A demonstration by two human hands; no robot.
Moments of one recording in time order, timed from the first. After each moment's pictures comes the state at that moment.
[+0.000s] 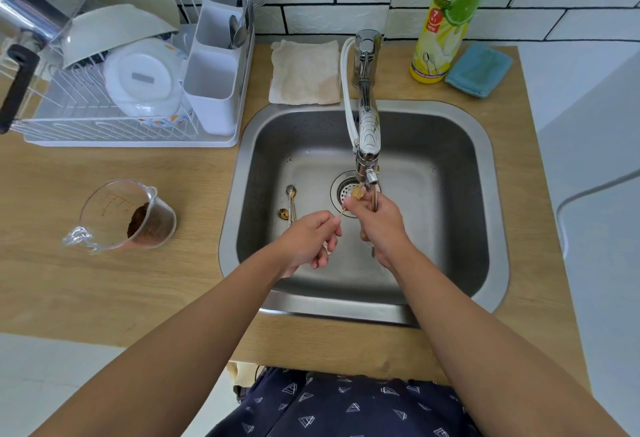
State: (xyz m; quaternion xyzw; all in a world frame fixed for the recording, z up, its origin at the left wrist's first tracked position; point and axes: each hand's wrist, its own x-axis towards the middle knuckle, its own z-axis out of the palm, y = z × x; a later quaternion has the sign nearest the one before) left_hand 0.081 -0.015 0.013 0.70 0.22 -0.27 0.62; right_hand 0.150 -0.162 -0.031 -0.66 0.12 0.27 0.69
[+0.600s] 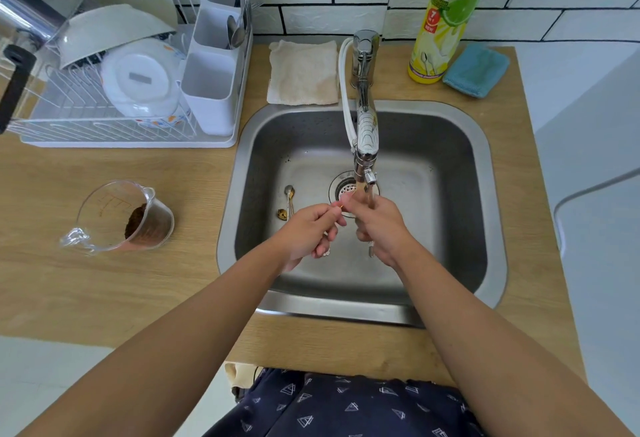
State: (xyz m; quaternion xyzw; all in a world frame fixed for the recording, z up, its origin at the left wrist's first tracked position) left_hand 0.092 -0.014 0.003 0.67 0.22 -0.22 0.68; right_hand 0.154 -0.165 -0.024 -0.62 0.10 0.33 0.71
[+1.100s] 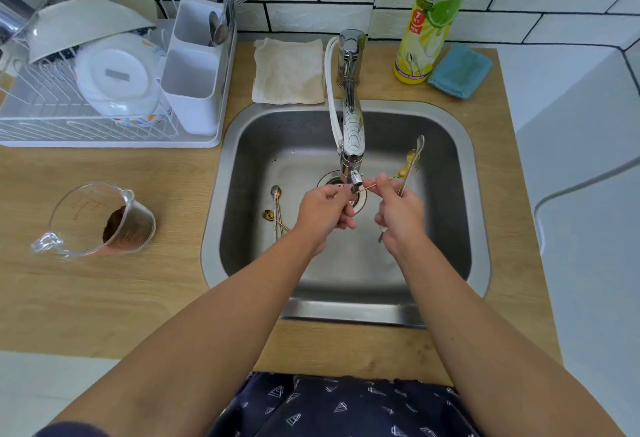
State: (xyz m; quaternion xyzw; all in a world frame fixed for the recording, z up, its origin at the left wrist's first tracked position) left_hand 0.137 -0.062 -0.007 0.61 0.30 -0.10 0.73; right_hand 0.177 -0.189 -0.021 -0.61 0.24 0.16 0.73
